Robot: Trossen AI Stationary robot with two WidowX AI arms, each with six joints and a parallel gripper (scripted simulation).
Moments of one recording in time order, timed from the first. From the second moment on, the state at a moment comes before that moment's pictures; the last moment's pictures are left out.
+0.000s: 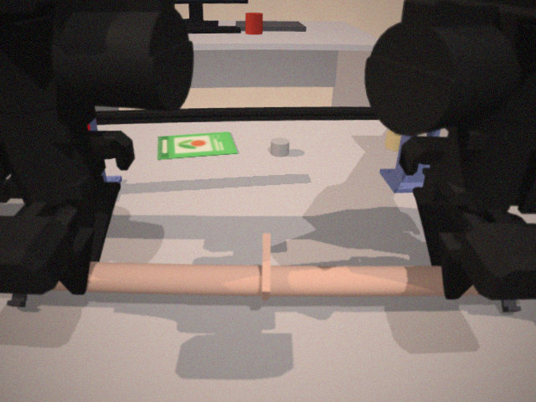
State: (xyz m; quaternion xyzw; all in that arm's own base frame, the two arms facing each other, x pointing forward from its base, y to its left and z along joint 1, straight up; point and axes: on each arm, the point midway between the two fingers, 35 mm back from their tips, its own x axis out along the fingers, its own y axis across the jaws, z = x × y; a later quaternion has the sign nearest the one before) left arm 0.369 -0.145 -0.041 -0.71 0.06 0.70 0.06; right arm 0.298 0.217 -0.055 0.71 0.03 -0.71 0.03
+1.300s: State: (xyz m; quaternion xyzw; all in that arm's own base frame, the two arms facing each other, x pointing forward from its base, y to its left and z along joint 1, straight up) left arm 0.378 -0.104 -0.011 -0.70 0.03 0.71 0.03; right arm 0.303 0.152 -0.026 0.70 0.05 -0.71 0.06
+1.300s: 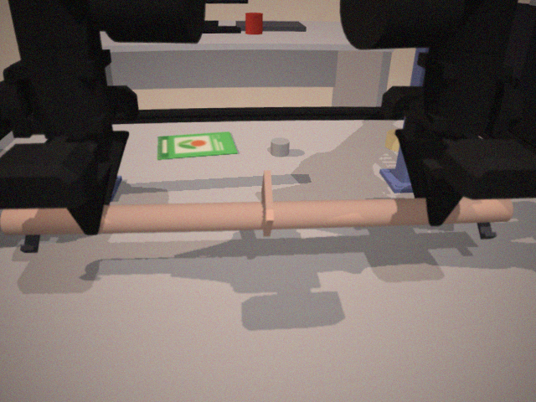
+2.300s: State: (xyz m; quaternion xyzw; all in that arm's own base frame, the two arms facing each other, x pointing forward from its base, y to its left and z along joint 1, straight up) left arm 0.377 -0.117 -0.010 -0.70 -0.08 0.69 0.13; right arm 0.301 0.160 -0.024 0.71 -0.04 -0.69 0.16
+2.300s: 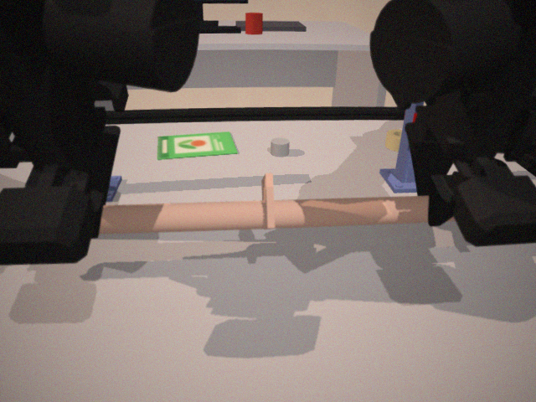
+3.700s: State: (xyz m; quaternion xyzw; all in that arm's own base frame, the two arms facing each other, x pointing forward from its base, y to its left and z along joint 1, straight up) left arm 0.377 -0.127 -0.019 -0.69 -0.18 0.66 0.23; right arm 0.298 0.171 -0.027 0.68 -0.15 -0.66 0.27
